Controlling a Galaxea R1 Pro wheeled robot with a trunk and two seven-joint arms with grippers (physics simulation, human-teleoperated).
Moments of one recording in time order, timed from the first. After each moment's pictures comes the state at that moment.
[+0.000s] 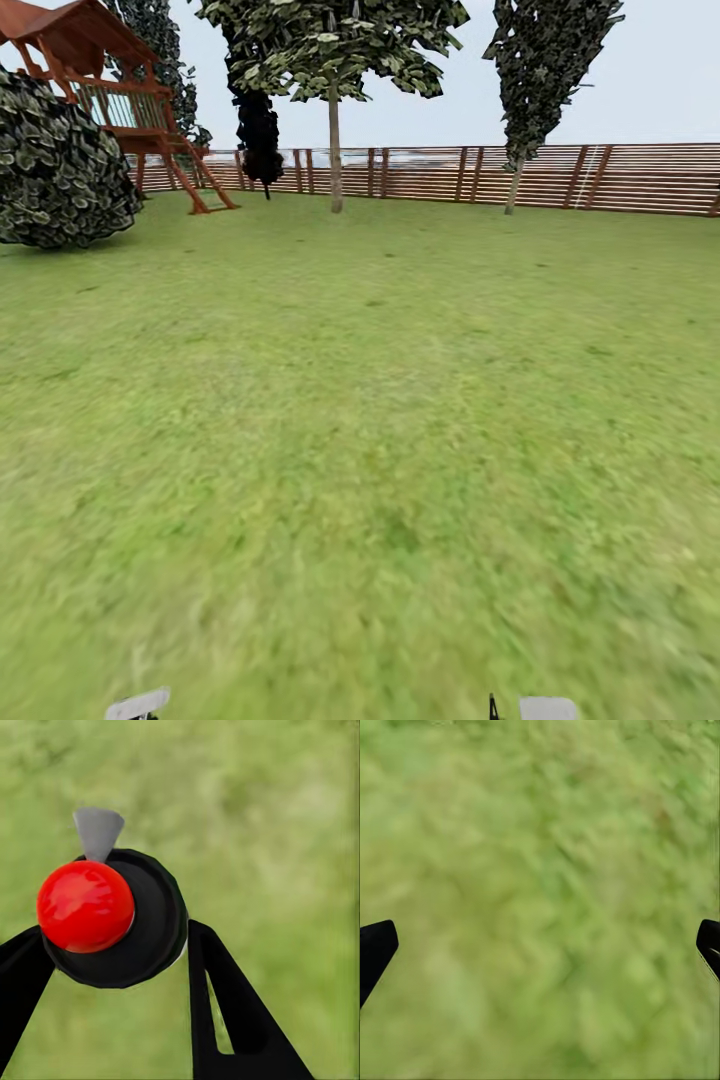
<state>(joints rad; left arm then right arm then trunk) -0.36 0.18 -0.26 -0.07 0.51 -0.46 0.07 -0.36 -0.01 0.27 -0.02 -0.09 -0.61 -0.33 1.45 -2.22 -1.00</state>
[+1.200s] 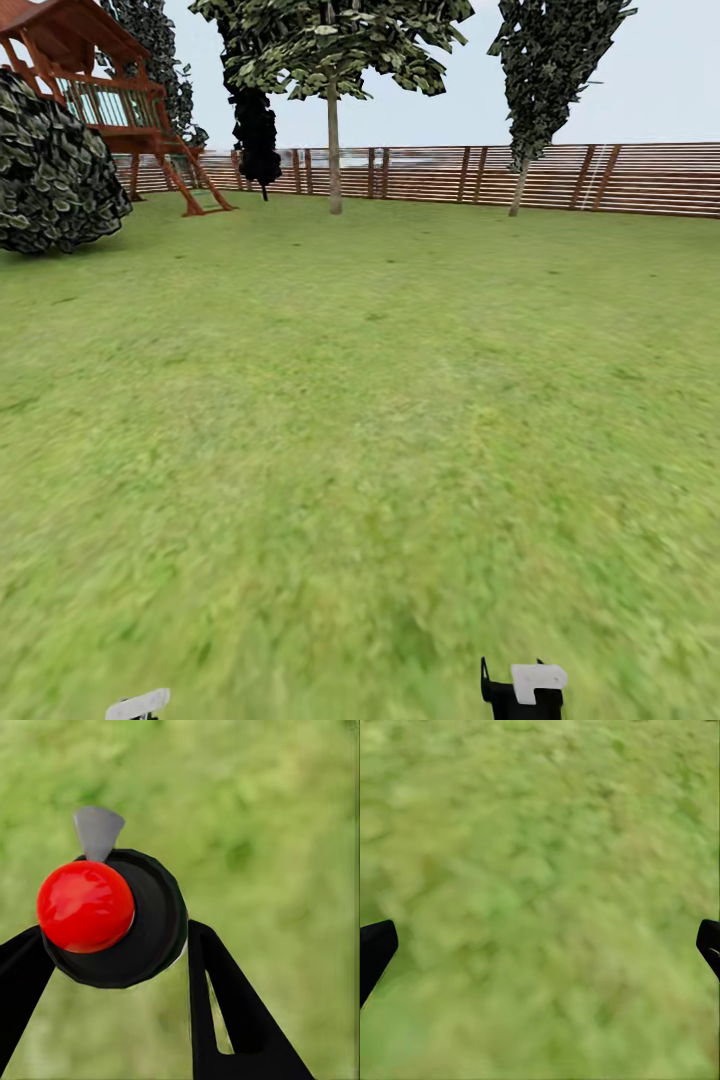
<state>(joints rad) -0.36 0.18 -0.26 -0.07 0.51 -0.46 0.07 -0.36 -0.02 0.27 -0.15 -0.09 -0.62 -0.32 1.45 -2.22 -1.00</state>
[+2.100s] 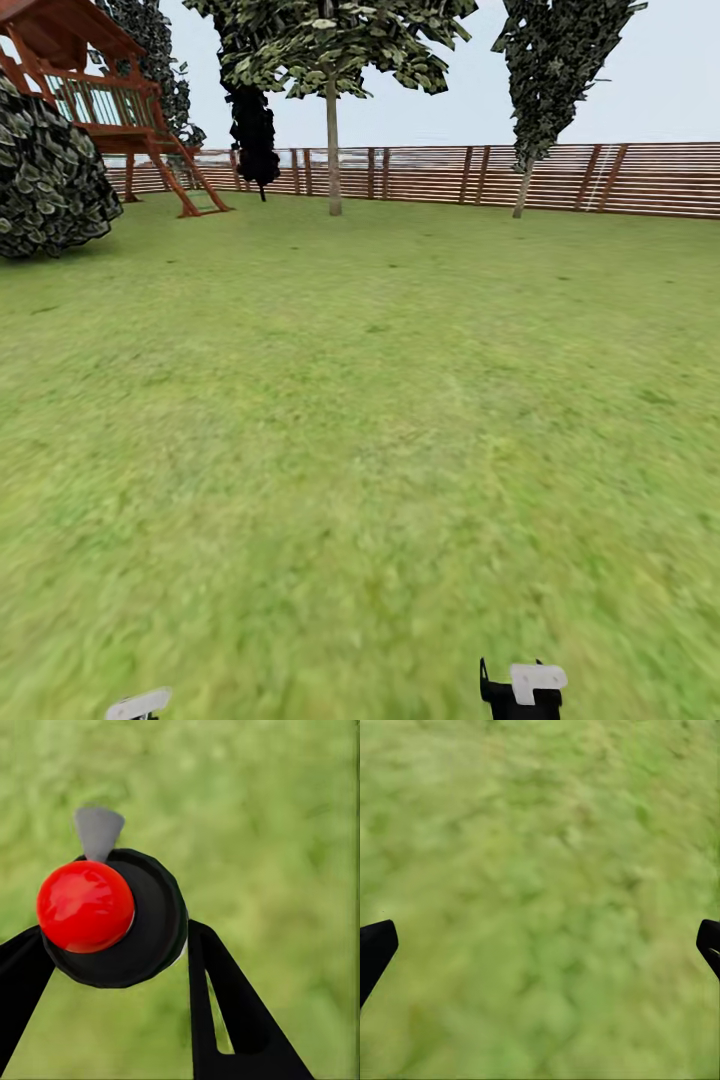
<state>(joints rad) -0.36 0.18 -0.26 -0.07 0.51 -0.46 0.07 -0.36 -0.02 0.27 -0.14 -0.09 -0.62 -0.32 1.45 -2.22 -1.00</state>
